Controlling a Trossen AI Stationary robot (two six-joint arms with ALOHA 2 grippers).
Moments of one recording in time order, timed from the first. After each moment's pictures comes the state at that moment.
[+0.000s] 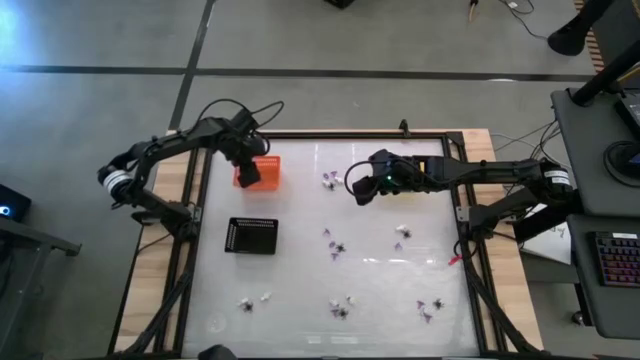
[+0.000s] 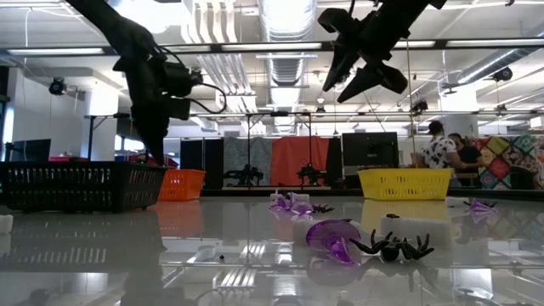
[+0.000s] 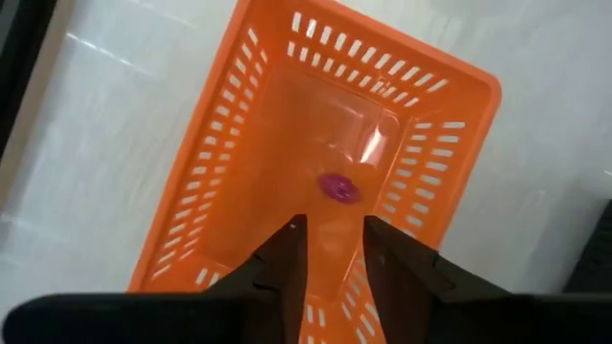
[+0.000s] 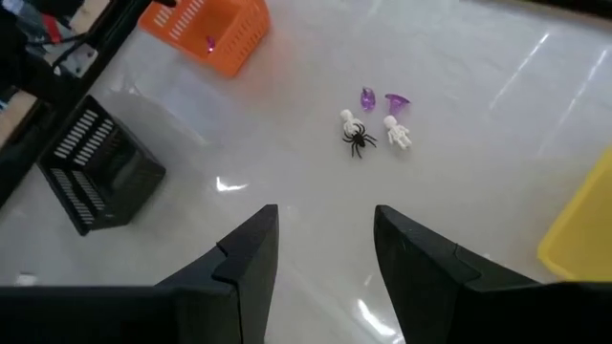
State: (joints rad) left arm 0.83 1.46 0.99 -0.85 0.17 0.41; right arm -0.15 1.36 1.08 -0.53 0.19 0.79
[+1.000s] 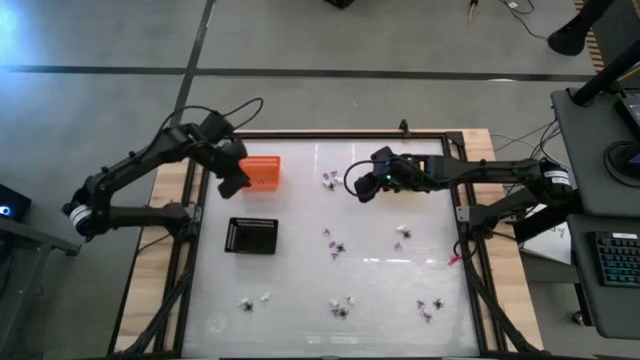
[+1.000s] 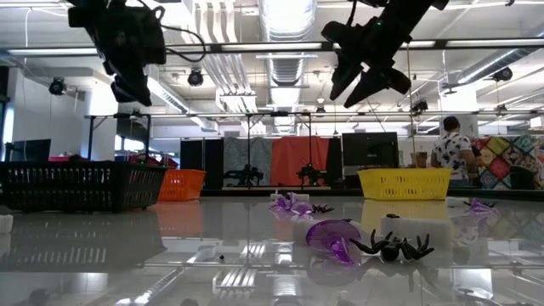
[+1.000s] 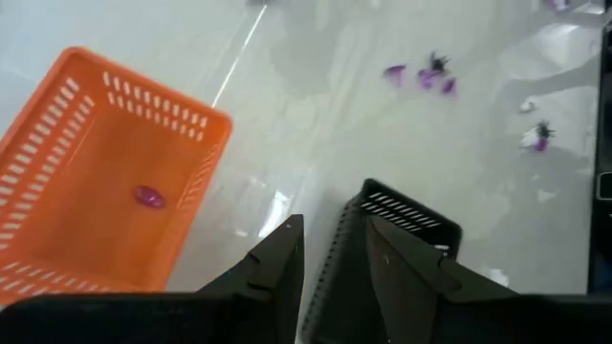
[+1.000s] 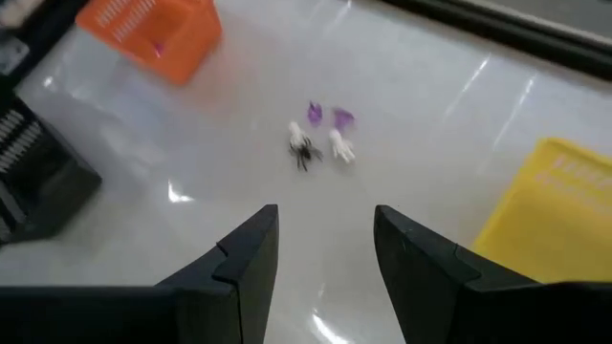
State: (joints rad) left arm 0.74 1.07 0.99 -1.05 0.49 0.20; right arm -0.16 1.36 1.08 -0.58 0.29 0.73
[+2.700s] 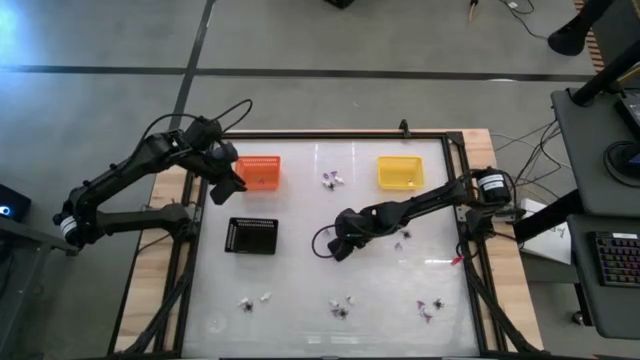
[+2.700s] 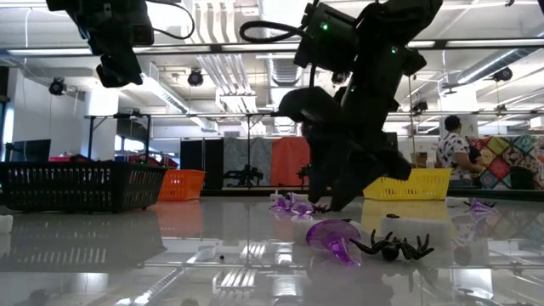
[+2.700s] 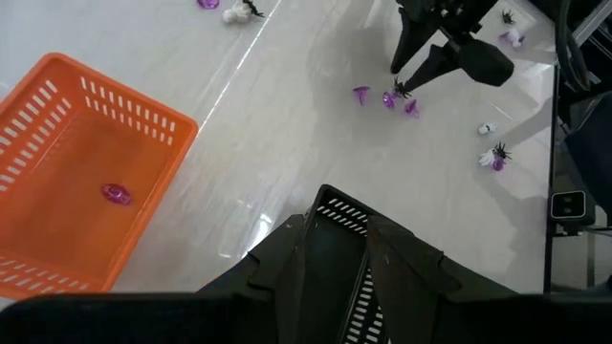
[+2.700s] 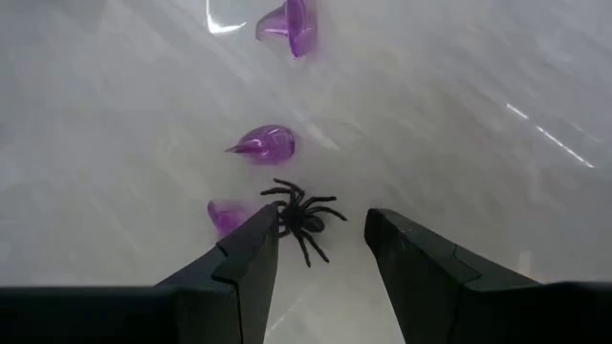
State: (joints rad) left arm 0.68 0.94 0.99 -1.07 0.49 0.05; right arm 0.08 1.87 1.07 -0.31 -0.05 1.05
